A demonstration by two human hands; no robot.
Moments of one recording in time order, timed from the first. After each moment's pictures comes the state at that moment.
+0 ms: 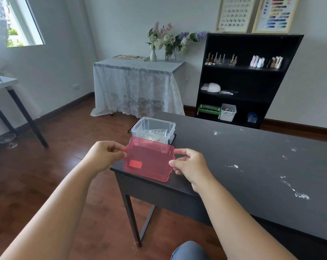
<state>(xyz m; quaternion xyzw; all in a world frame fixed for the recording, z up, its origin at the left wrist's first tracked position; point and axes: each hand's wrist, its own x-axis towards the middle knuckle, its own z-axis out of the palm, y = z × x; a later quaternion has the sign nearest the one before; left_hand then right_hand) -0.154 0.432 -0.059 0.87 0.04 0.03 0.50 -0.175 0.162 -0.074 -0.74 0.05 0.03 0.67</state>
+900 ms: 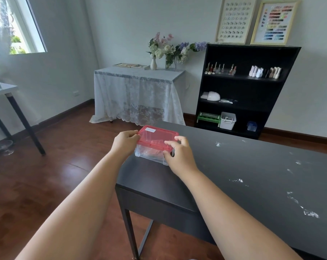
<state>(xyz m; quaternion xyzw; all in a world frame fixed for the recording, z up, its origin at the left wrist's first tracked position) -0.070 0.387 -0.047 0.85 0.06 0.11 0.52 -0.105 0.192 -0.068 -0.90 -0.10 -0.13 0.39</state>
